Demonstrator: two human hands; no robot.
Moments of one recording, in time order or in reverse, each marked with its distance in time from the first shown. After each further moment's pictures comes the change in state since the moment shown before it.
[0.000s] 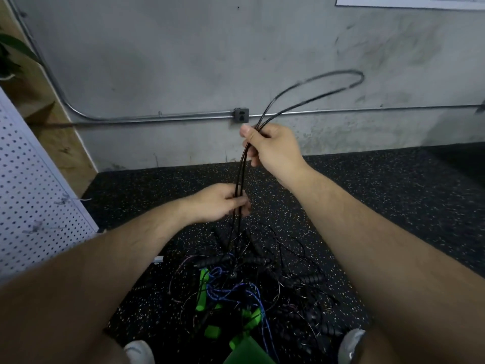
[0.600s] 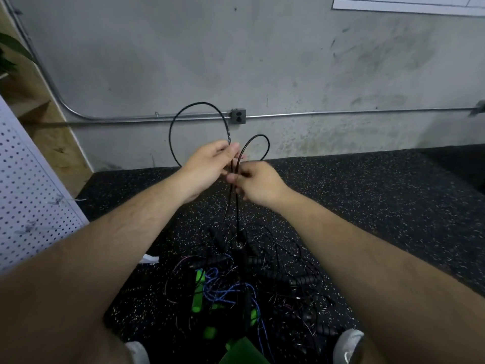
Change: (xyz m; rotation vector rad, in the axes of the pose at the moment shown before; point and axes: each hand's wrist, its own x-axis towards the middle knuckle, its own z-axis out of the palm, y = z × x) left_hand 0.003 0.040 -0.028 -0.327 0.373 0.168; right_hand -0.027 0.031 0.004 -0.470 -0.304 0.050
